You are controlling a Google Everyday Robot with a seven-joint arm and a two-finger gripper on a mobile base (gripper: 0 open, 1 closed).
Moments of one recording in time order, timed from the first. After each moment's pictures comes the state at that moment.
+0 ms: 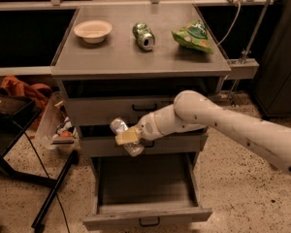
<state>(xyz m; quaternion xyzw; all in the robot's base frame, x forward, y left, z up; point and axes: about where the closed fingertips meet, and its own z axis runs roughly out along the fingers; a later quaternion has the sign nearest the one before) 0.576 0.062 0.656 -0.32 0.83 0.40 0.23</state>
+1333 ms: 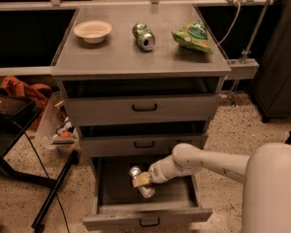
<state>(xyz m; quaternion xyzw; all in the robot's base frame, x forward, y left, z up) 0.547 0.014 0.370 -0.23 0.89 0.37 0.10</state>
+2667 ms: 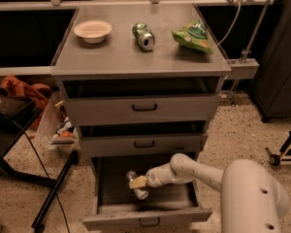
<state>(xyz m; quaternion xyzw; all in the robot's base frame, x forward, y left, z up) 0.581 0.036 0.276 -0.19 0.87 0.44 0.11</state>
